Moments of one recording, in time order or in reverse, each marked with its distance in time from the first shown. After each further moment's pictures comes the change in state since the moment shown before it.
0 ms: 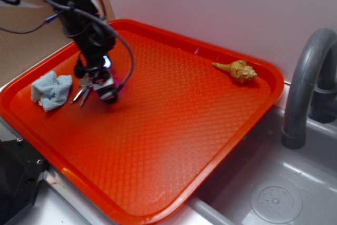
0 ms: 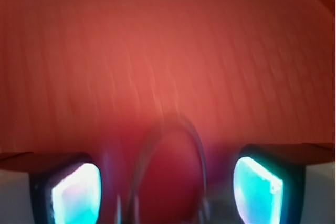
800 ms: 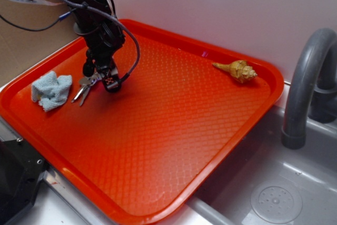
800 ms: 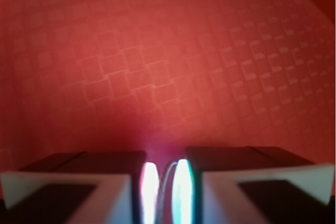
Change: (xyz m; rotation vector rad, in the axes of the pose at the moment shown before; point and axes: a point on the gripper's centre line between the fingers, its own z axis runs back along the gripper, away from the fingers) arm -0.003 0.001 -0.002 0.030 0.097 0.055
